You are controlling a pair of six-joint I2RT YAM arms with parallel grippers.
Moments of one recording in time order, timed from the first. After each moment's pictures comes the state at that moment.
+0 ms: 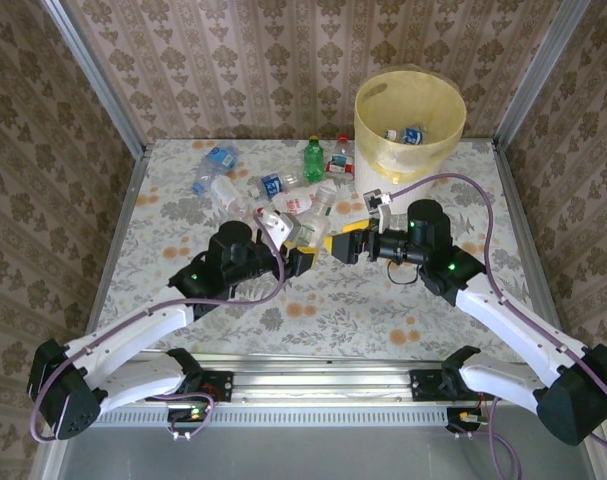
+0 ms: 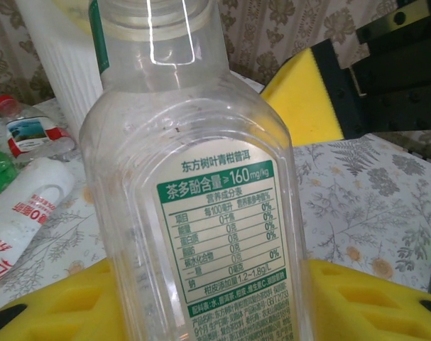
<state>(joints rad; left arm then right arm) -0.83 1.03 0.75 -0.02 0.24 -0.05 0.51 1.05 0.80 -0.02 -0.59 0.54</state>
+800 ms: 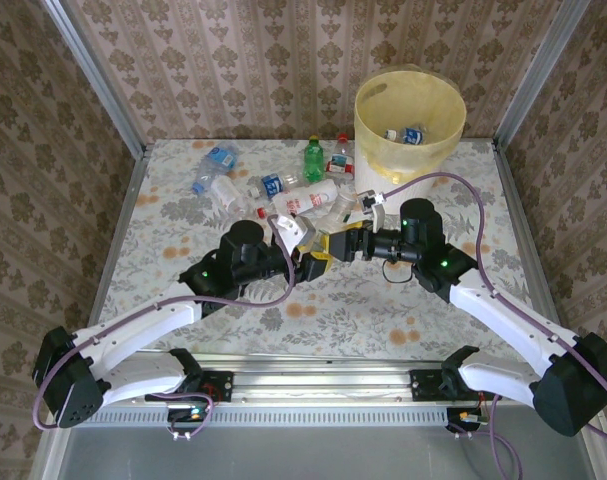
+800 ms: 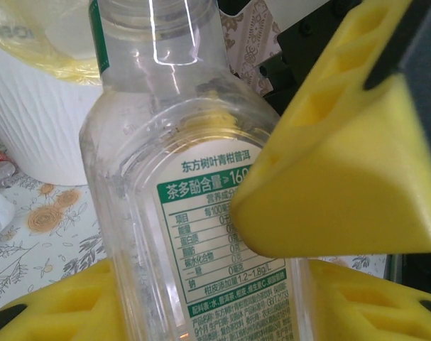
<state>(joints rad) -0.90 1.09 0.79 0.02 0.30 -0.05 0.52 1.10 0.80 0.01 -0.59 0.55</state>
